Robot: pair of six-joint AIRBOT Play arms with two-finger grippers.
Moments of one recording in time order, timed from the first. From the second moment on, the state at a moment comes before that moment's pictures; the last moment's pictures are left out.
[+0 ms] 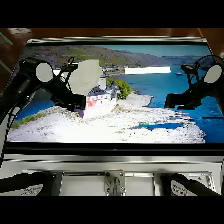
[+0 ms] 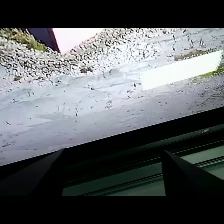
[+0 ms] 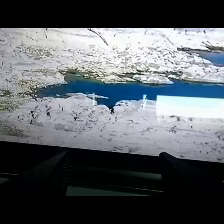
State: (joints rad) left arm -0.44 -1.40 1.54 1.42 -1.55 -1.74; right arm -0.04 -1.26 1.32 -1.41 1.51 1.49
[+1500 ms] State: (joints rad) left arm -0.44 -1.43 1.54 1.41 -1.49 -1.75; right arm -0.04 -1.26 1.32 -1.39 1.45 1.52
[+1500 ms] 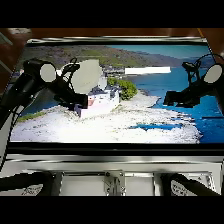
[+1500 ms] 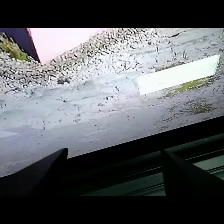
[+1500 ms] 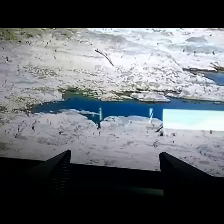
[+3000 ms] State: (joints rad) left arm 0.00 -2.14 1.86 0.96 -0.94 -1.71; right arm -0.04 -1.41 1.32 -1.27 1.19 1.48
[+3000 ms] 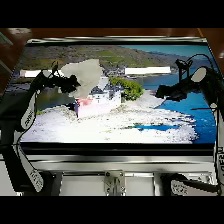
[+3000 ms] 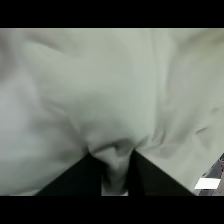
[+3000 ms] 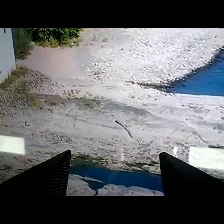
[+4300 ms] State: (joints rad) left arm -0.45 -1.29 1.96 1.19 -1.33 -1.59; right arm -0.04 -0.92 1.33 -1.23 1.38 1.47
